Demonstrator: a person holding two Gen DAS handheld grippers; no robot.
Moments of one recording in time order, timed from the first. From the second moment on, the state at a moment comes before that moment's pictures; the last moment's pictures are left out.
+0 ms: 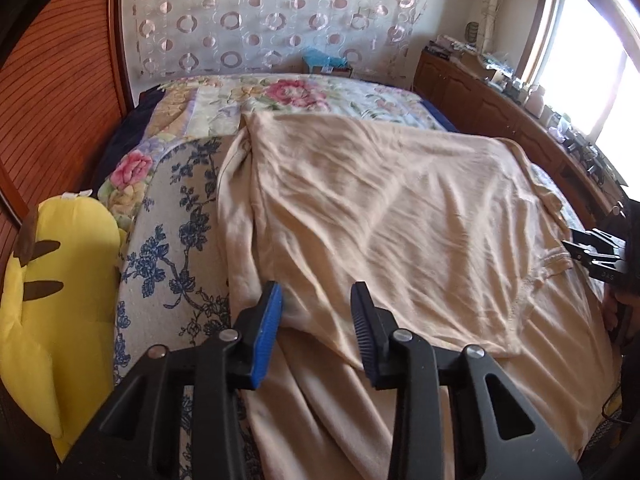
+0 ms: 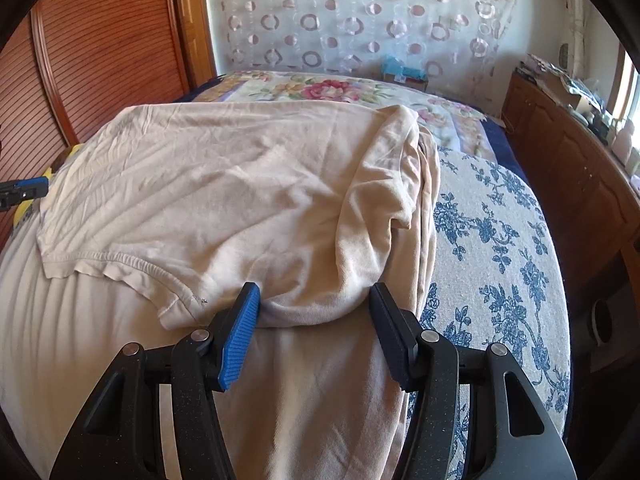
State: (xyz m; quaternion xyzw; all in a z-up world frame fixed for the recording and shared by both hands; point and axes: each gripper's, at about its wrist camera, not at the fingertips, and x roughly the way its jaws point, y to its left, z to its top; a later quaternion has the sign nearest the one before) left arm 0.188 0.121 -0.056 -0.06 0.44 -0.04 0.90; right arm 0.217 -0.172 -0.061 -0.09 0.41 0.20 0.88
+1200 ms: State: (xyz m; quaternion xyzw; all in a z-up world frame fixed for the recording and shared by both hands) left arm 0.146 0.129 0.010 -0.04 0.33 -0.04 0.94; right arm 0.193 -0.191 0.014 -0.04 0.31 0.23 0.92
